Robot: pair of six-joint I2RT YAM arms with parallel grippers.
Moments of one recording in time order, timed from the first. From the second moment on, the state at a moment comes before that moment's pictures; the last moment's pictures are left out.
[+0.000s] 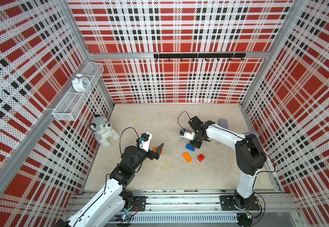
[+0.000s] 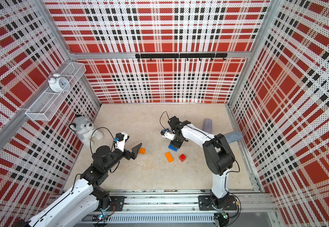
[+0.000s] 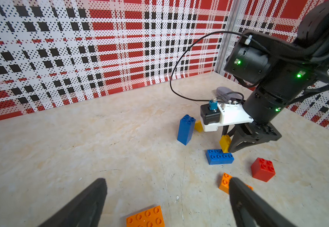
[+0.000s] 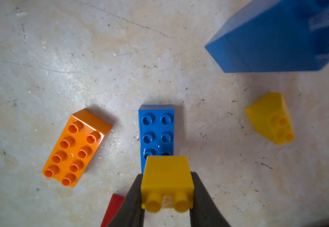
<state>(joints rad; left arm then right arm) -0.46 0.71 0.37 0.15 0.12 -0.04 0.57 1.88 1.38 -0.83 -0.05 -0.56</state>
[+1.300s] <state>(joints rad) -0.46 0.77 0.37 0.15 0.13 -0.02 0.56 1.95 1.38 -0.82 -0.07 -0.57</state>
